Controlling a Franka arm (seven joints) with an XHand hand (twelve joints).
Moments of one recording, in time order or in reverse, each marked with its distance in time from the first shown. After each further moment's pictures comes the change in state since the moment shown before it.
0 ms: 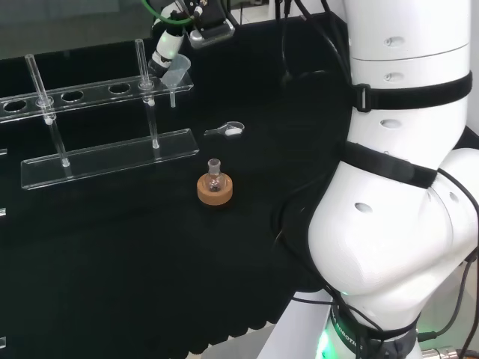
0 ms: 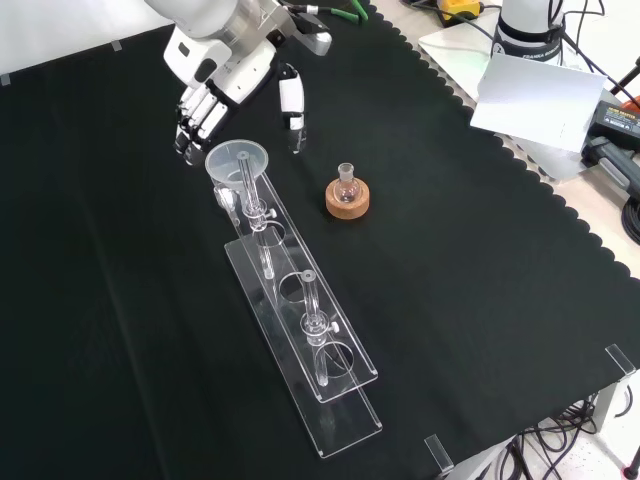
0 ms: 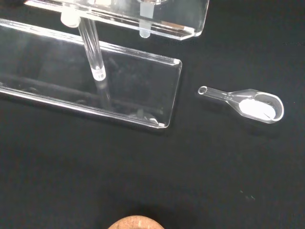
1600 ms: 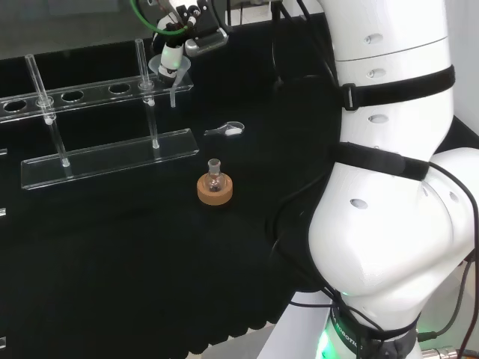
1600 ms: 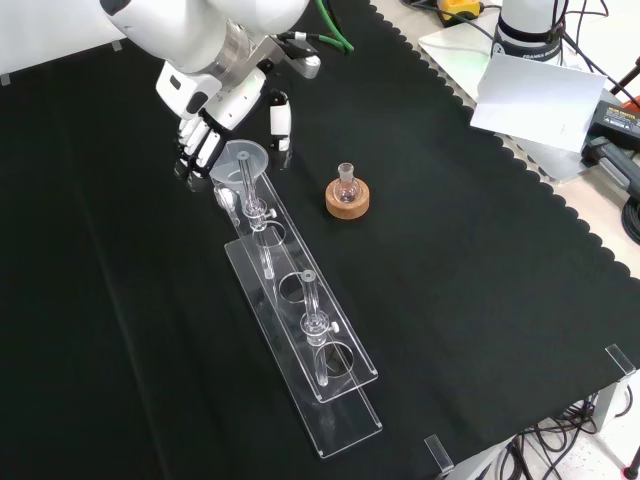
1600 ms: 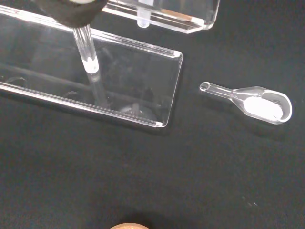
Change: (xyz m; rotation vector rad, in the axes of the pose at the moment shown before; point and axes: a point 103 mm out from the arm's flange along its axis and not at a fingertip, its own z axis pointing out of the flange) arm 0.003 0.031 0.013 0.040 -0.025 0.000
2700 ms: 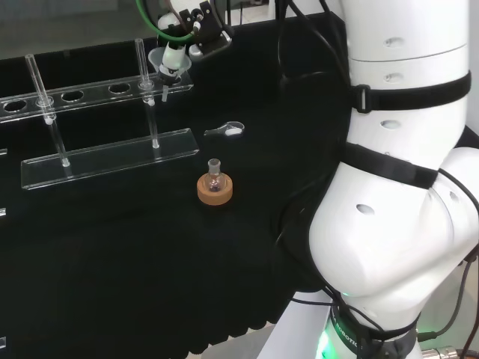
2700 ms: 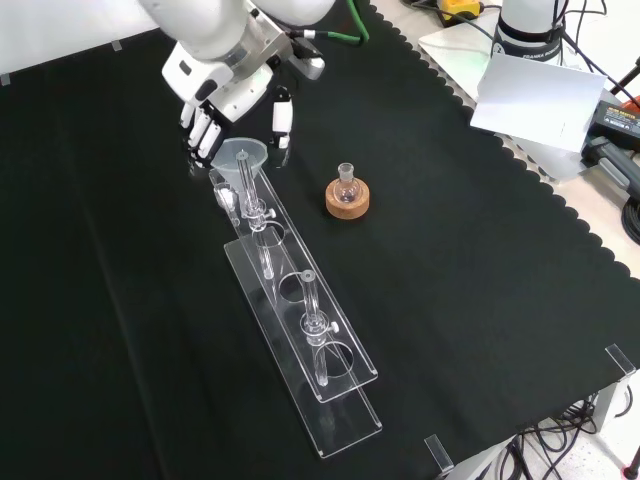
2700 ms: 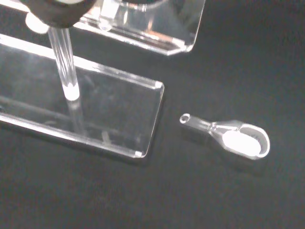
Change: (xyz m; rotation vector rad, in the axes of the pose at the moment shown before) arm -0.003 -0.007 -0.003 -0.152 -0.065 0.025
